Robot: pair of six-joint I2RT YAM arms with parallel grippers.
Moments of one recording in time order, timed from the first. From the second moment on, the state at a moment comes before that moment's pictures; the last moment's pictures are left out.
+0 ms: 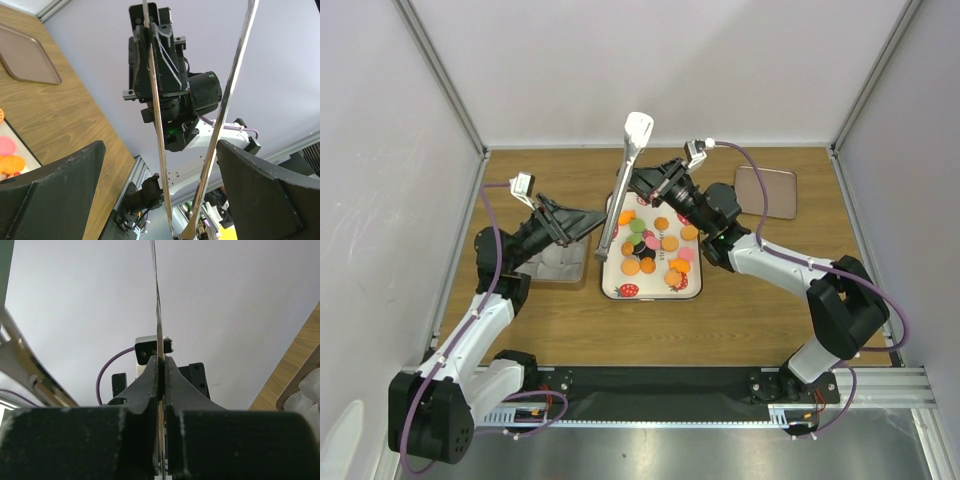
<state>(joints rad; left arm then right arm) -0.17 0.96 0.55 0.76 0.80 -1.31 0.70 1.59 1.05 0.90 -0.20 1.34</state>
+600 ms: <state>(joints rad) -0.20 0.96 0.56 0.80 0.82 -1.32 0.78 1.68 1.17 0.89 -0.20 1.33</state>
